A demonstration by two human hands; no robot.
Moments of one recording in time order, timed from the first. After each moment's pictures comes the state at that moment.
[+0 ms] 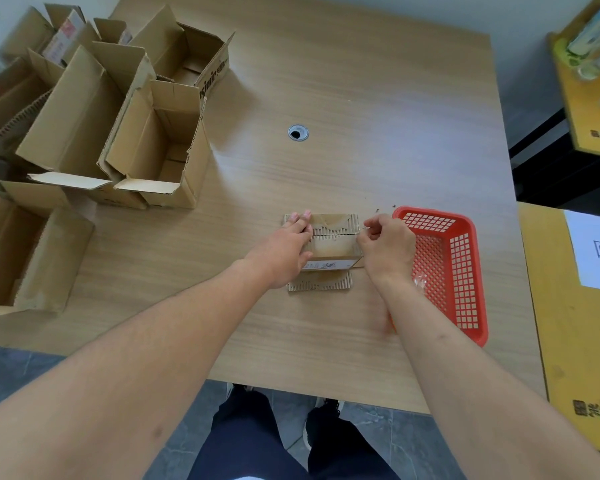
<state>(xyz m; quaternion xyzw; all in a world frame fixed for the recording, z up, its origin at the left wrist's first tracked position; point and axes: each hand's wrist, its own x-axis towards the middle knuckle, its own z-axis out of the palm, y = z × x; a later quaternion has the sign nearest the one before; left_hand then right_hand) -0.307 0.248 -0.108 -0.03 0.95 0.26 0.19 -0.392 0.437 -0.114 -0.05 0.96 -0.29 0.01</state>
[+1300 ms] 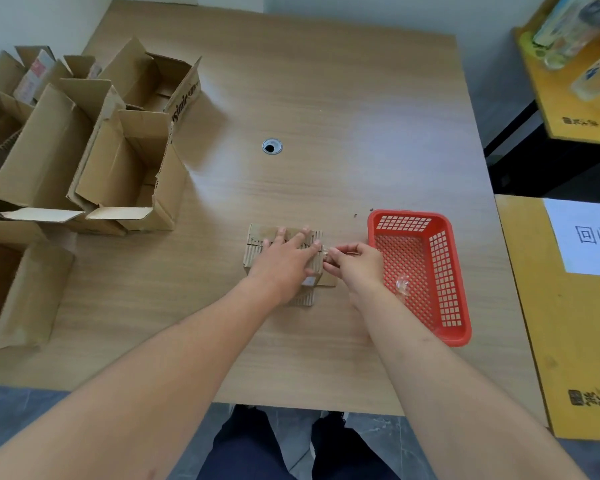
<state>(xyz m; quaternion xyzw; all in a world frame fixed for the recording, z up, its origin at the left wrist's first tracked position) -0.330 0.295 -0.106 -0.01 0.97 0.13 0.22 -0.384 0.440 -0.132 0.23 0.68 -0.66 0.21</state>
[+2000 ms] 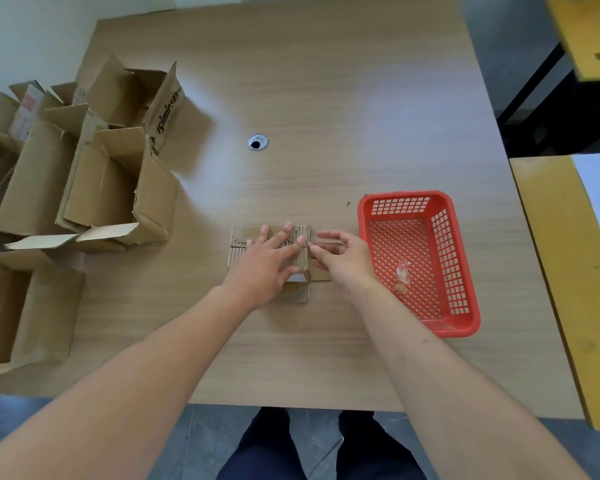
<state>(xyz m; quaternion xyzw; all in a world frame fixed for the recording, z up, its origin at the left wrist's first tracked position) -0.327 0.296 -0.106 -0.03 0.96 0.17 0.20 -0.389 0.460 -0.145 0.13 0.65 -0.70 0.27</state>
